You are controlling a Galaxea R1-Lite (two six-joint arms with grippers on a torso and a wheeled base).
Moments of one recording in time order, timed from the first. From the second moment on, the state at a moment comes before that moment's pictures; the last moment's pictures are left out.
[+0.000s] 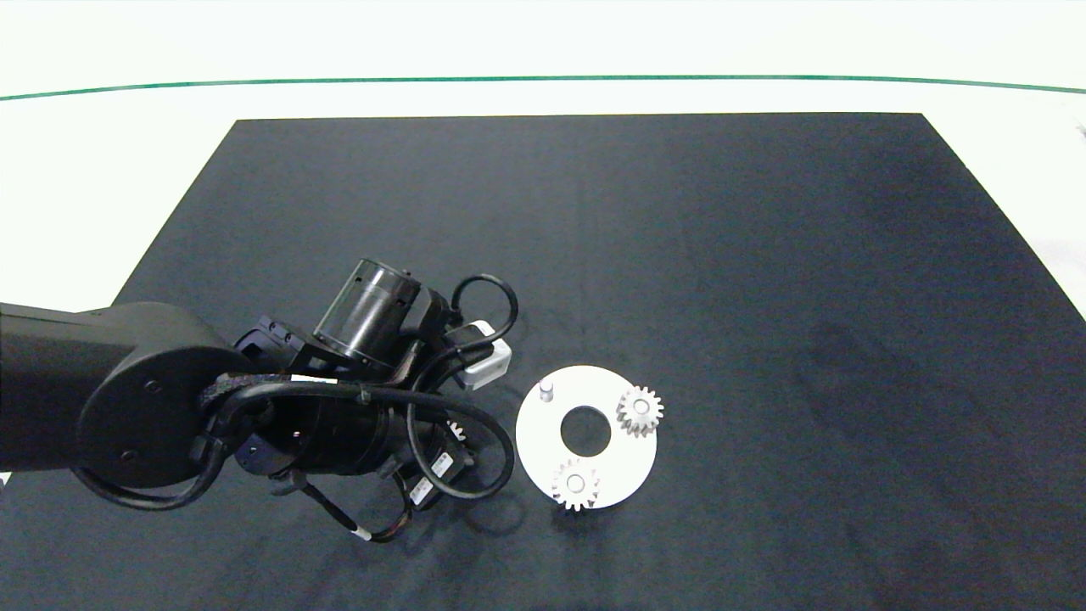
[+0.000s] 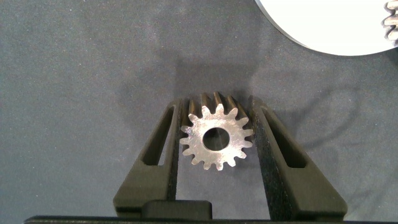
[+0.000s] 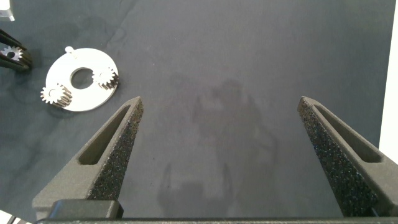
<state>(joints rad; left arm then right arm) -0.64 1.70 -1.07 0.23 0.14 0.36 0.74 0.74 -0.94 0.32 -0.48 -0.19</state>
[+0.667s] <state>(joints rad) -0.74 1.70 -1.42 0.47 0.14 0.35 0.74 0.74 -0.94 0.32 -0.48 -0.19</state>
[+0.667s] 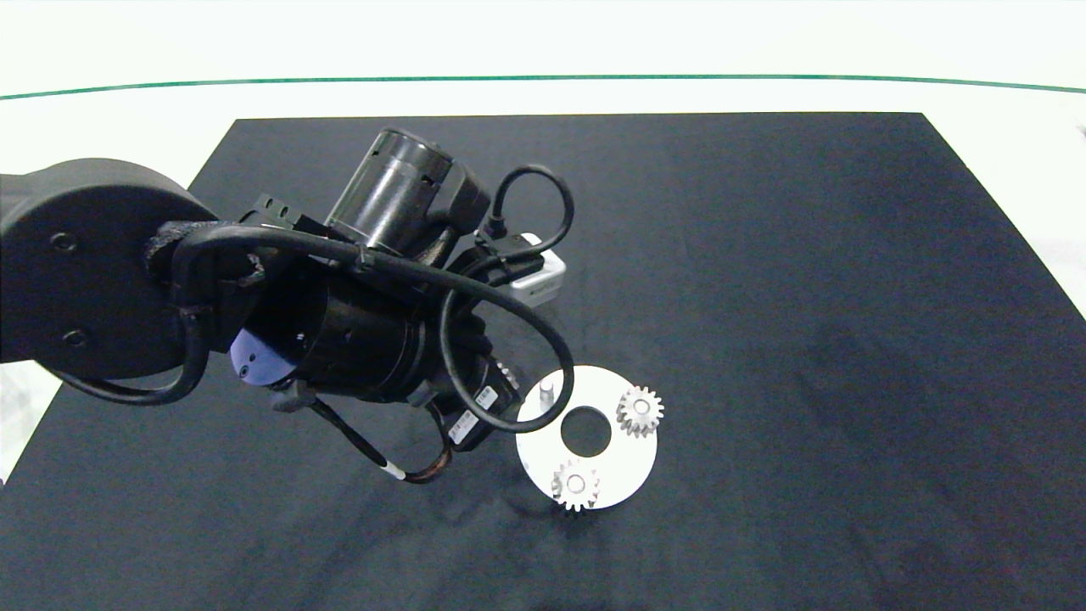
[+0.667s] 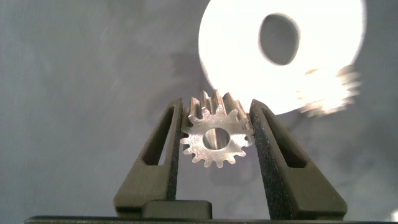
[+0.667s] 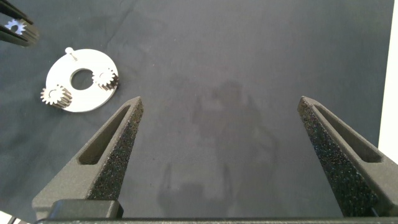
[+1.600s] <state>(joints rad) -0.83 1.90 -1.63 0.49 0.18 0.32 0.74 0.73 -0.93 0.32 -0.48 -0.20</state>
